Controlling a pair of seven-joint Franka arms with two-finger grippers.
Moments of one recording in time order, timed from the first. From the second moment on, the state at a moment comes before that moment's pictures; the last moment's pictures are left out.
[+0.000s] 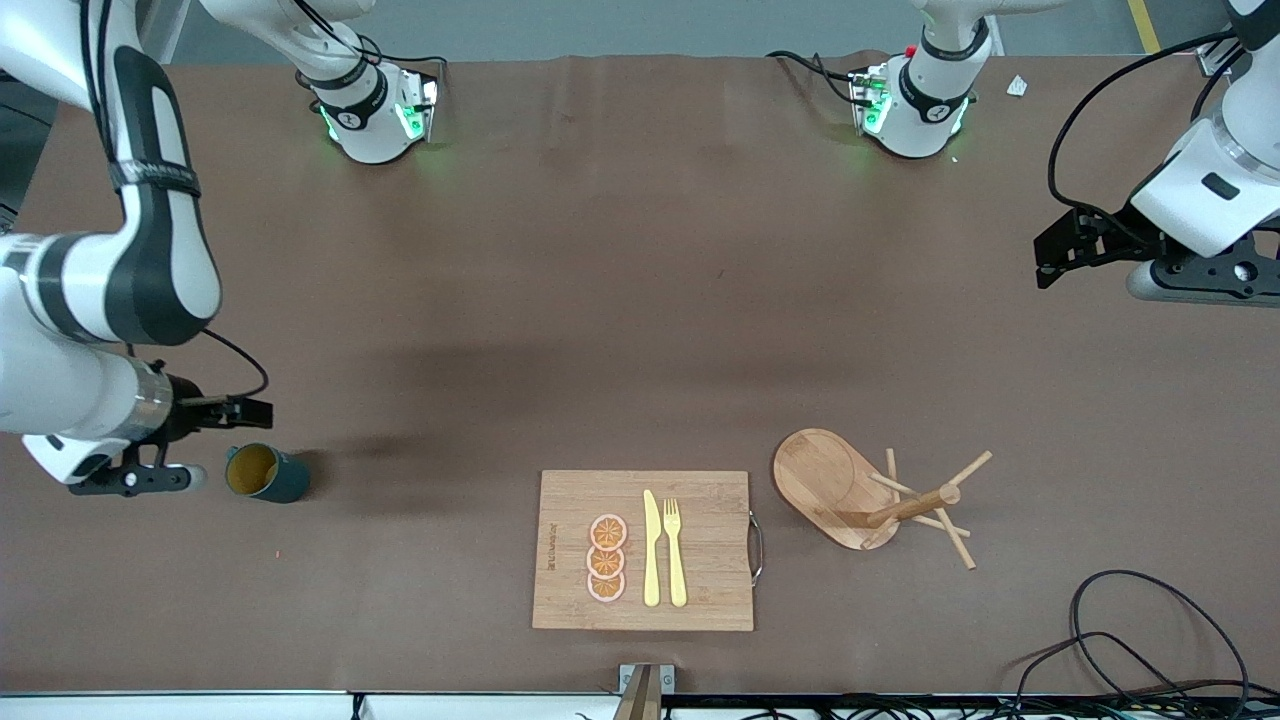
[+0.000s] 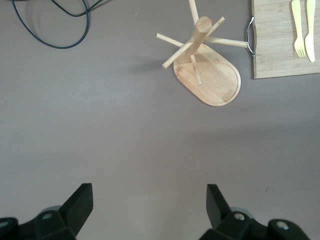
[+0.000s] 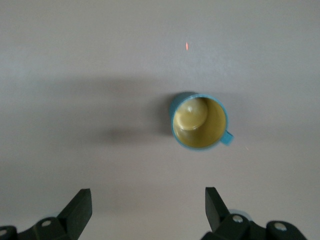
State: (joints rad) left arm 0.02 0.07 -0.20 -1.46 0.05 1.56 -0.07; right arm 0.09 0.45 -0.10 -1.54 0.03 1.92 -0.01
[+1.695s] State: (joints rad) left arm 0.02 0.08 -0.21 -1.45 0.00 1.58 -0.07; right arm 0.25 0.62 -0.08 -1.44 0.10 2.08 0.05
